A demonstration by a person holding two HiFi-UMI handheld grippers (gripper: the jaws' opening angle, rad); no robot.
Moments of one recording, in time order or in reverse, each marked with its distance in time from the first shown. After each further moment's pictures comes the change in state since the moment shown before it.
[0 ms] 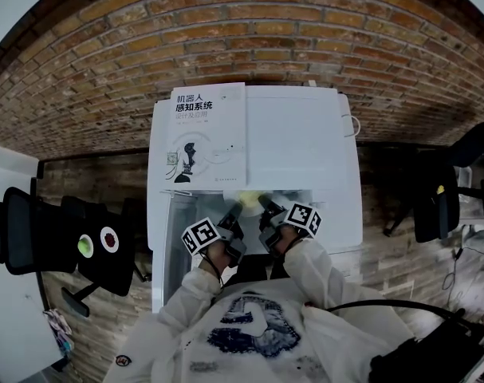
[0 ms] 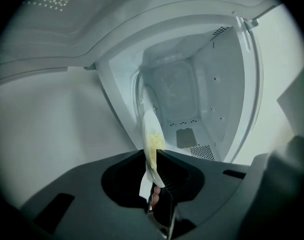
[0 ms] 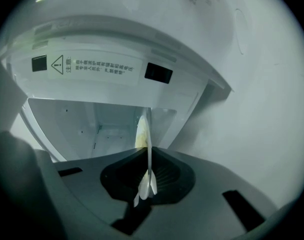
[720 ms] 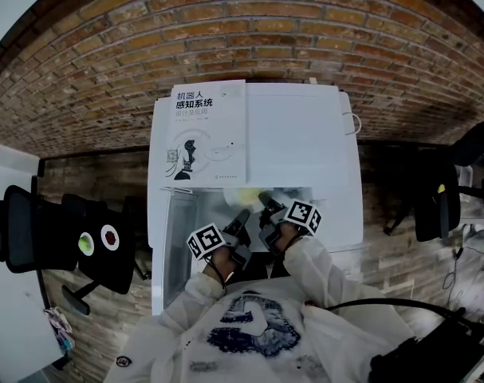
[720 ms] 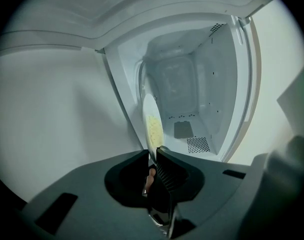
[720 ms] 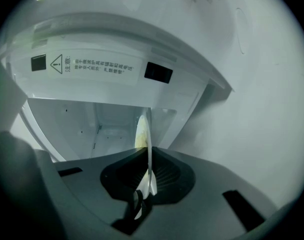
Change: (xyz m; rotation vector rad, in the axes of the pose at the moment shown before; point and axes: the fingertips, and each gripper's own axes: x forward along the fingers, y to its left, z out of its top) left arm -0.006 -0.003 -0.033 -0.065 0.045 -0.022; right arm 0.002 -0.001 0.000 -0.002 -0.002 0.000
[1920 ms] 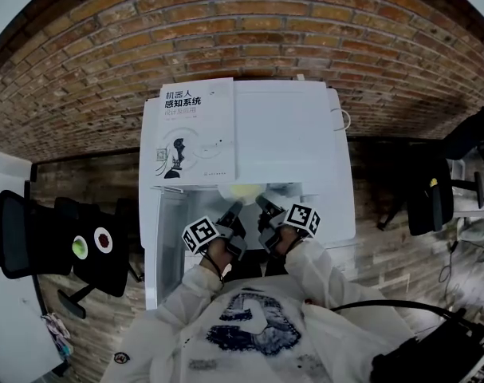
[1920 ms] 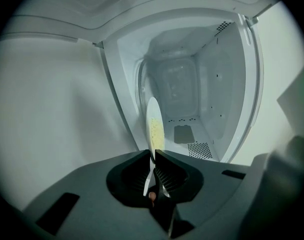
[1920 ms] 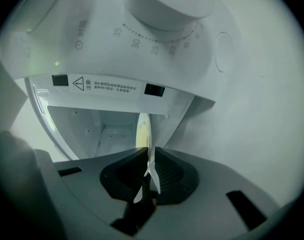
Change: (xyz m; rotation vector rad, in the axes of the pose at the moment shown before) left arm 0.017 -0.002 0.008 -0.030 -0.038 -0.023; right arm -0.028 -0.001 0.000 -0.010 0.010 0.021
